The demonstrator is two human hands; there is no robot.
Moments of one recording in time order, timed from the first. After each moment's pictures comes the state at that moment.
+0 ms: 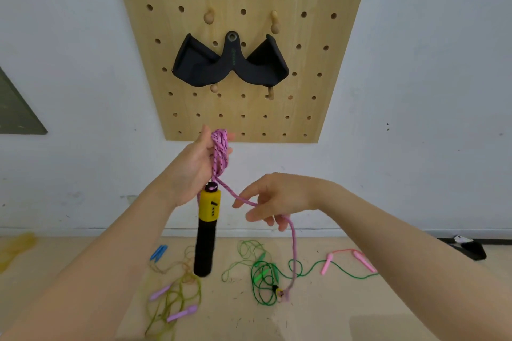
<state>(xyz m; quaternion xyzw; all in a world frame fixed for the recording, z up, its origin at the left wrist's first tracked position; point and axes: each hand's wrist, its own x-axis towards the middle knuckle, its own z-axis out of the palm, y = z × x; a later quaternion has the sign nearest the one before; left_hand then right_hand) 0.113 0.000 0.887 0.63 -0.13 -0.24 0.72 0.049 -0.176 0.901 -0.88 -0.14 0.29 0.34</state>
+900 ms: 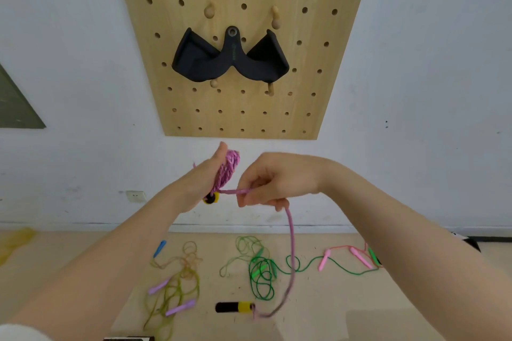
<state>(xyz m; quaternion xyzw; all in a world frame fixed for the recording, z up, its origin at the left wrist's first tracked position) 0.113 0.014 0.830 0.72 -0.23 -0.29 0.59 0.038 -0.170 0.938 -0.88 -0.22 0.25 0.35</state>
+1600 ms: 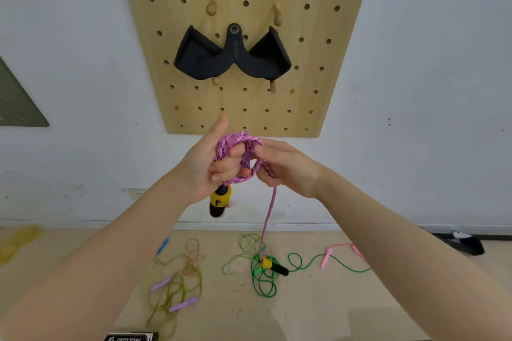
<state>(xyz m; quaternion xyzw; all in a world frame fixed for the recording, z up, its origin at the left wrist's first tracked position) 0.089 -0.009 0.902 0.54 -0.20 -0.33 0.75 0.060 -0.180 0.888 -0.69 -0.15 0.15 0.69</state>
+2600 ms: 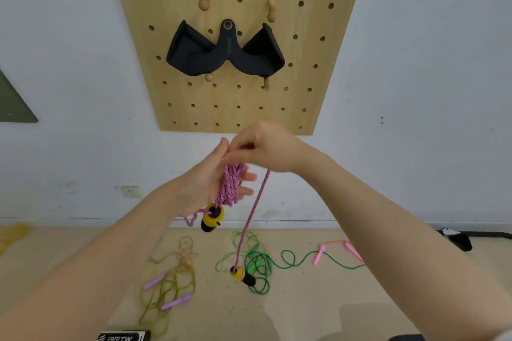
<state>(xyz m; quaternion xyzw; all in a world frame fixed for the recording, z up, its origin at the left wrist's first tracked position) 0.082 -0.011 0.875 0.65 -0.16 -0.36 0.65 0.065 -0.165 0.928 -0.93 -0.24 -0.01 0.28</state>
